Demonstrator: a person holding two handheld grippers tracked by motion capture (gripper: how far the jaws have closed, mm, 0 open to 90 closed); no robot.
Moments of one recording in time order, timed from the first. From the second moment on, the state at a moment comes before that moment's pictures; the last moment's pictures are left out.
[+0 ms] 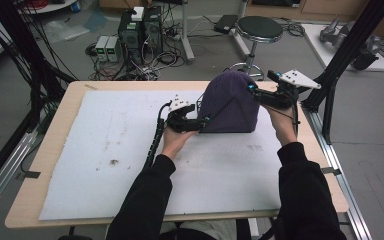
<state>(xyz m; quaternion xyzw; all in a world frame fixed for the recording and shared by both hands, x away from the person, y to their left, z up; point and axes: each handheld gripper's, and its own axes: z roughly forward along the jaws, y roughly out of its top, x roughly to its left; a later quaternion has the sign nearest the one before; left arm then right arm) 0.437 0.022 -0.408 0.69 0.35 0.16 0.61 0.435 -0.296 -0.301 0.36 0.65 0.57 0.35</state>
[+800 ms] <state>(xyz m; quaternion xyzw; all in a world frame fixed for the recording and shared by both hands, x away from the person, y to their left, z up) 0.400 0.070 -0.381 0.67 0.36 0.23 0.61 0.396 -0.284 -0.303 0.42 0.63 0.54 0.37</state>
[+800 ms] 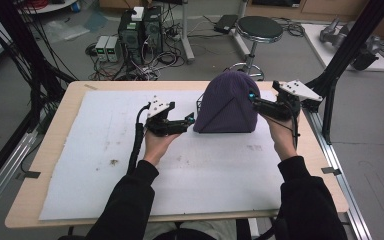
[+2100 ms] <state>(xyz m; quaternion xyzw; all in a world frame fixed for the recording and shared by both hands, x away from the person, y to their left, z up) 0.306 0.204 -0.384 0.63 0.38 0.35 0.58 0.324 -0.289 -0.365 0.42 0.61 0.52 0.42</state>
